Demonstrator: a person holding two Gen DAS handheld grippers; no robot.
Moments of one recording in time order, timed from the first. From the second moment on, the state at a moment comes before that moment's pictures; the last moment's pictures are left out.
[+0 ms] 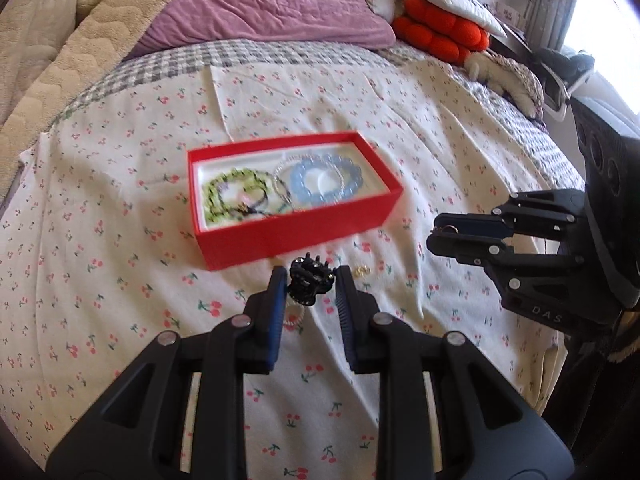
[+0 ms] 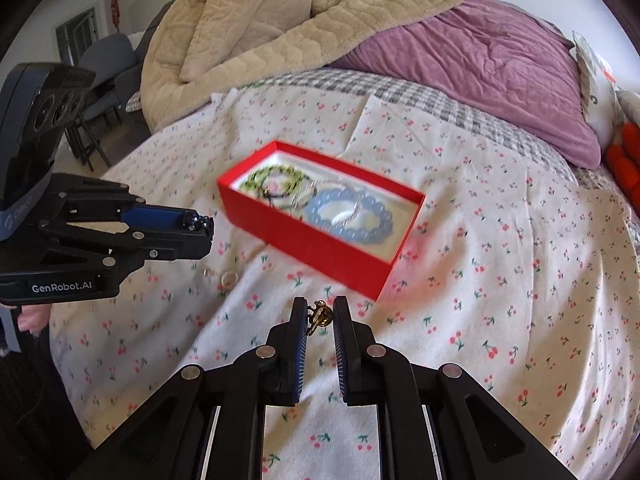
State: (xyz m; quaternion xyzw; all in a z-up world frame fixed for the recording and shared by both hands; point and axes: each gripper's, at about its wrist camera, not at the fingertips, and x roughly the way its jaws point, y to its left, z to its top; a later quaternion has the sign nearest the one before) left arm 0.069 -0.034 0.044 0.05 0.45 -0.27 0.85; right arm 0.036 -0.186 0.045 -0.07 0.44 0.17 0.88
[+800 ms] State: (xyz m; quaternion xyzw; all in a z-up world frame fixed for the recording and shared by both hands) left arm 0.146 -0.044 0.020 0.03 0.45 -0.22 0.86; right arm 0.119 -0.203 0.046 0.01 0.45 0.12 0.88
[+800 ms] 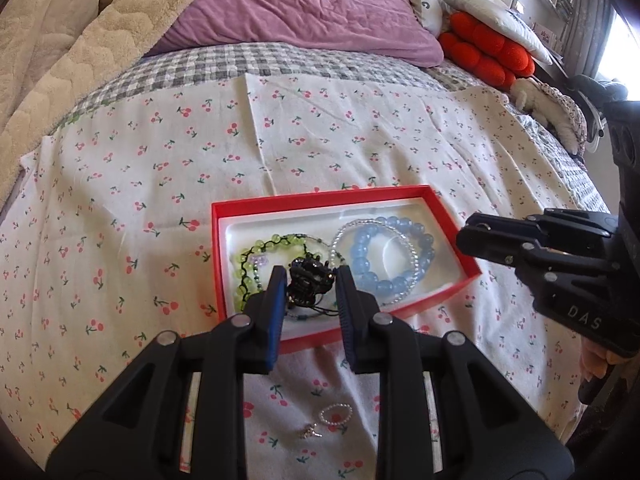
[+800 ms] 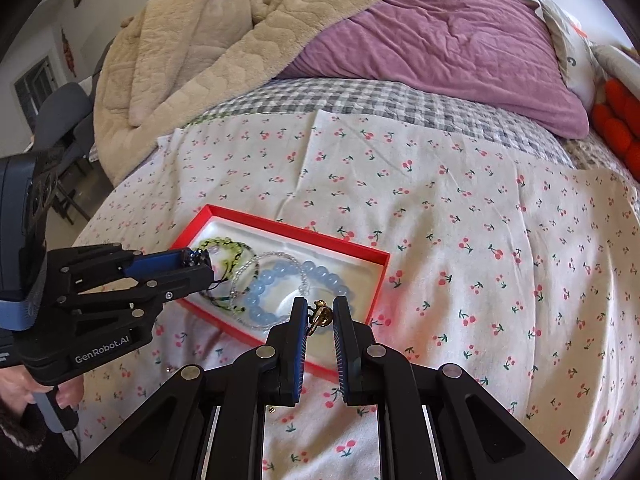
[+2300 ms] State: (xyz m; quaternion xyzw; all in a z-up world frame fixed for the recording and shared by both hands) left arm 0.092 -0.018 0.032 0.05 0.45 -0.19 0.87; right arm 0.078 -0.214 0.053 0.01 0.45 0.12 0.89
